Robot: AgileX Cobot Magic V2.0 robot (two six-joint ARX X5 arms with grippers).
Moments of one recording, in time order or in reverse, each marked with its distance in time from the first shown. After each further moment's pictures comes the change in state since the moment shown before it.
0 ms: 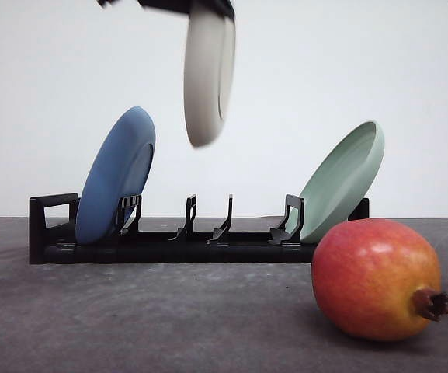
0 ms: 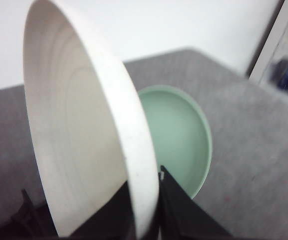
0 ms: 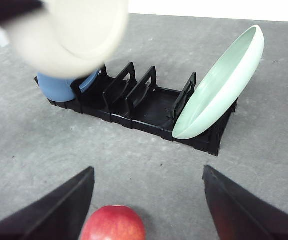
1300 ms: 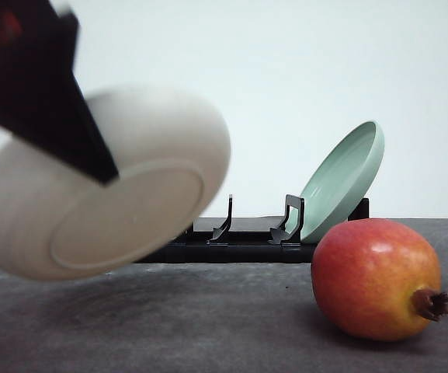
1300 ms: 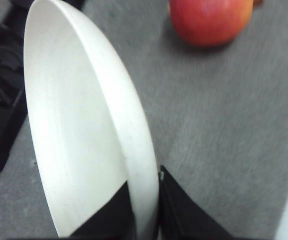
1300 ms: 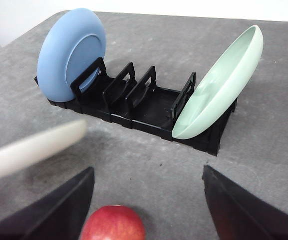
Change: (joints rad) left_arx -0.347 -0.215 -0.343 -0.502 -0.215 0.402; right_arx 0.000 0.000 0.000 0.000 0.000 0.000
